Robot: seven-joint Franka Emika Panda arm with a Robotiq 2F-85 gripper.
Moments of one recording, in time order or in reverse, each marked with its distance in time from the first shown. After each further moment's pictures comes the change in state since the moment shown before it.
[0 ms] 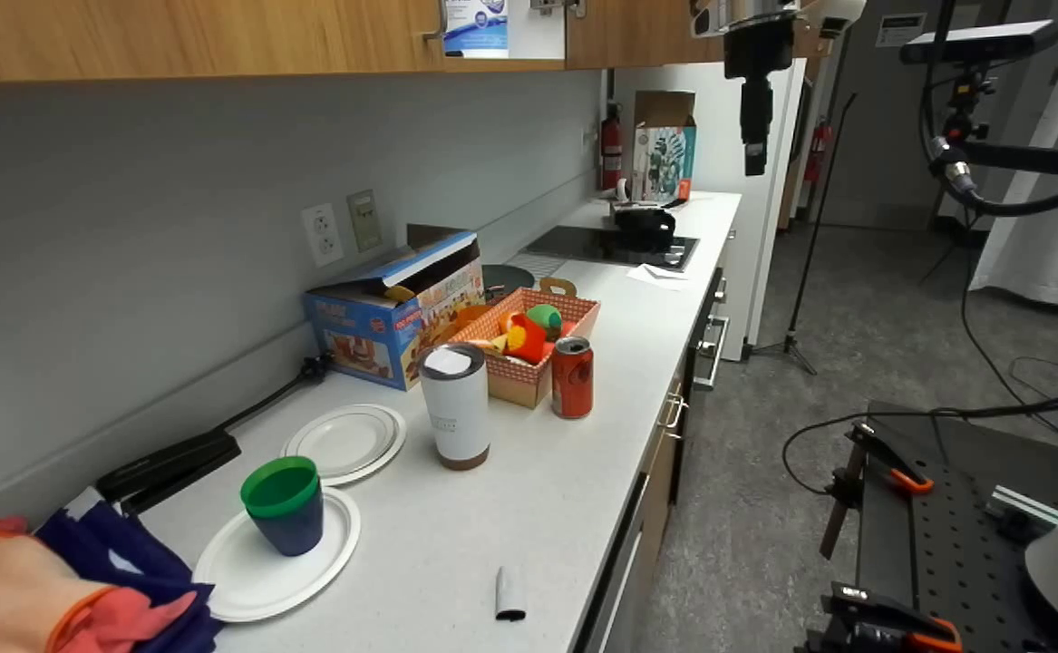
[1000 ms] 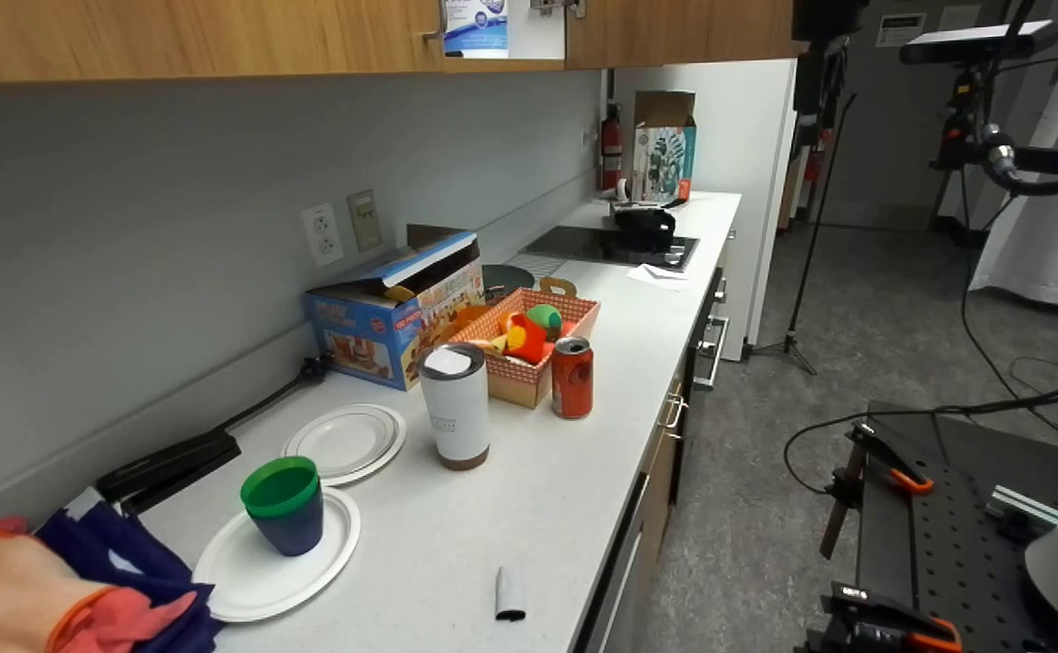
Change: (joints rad) arm -0.091 -0.192 0.003 -0.099 -0.151 0.012 0.206
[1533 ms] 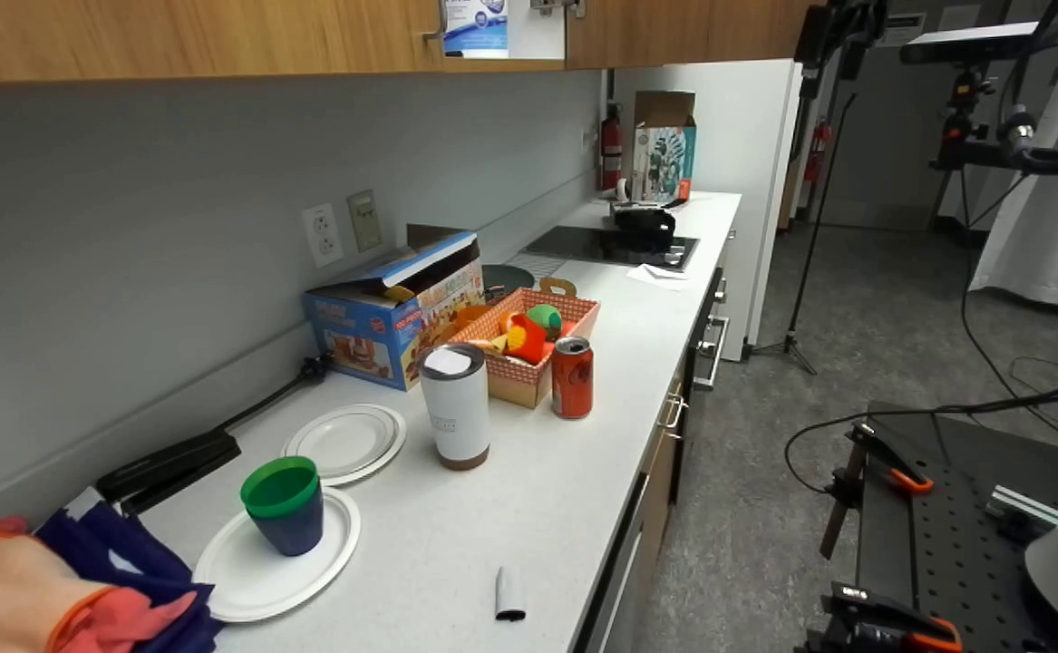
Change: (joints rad) arm -0.086 -0.093 0.005 -0.001 -0.071 0.145 0.251
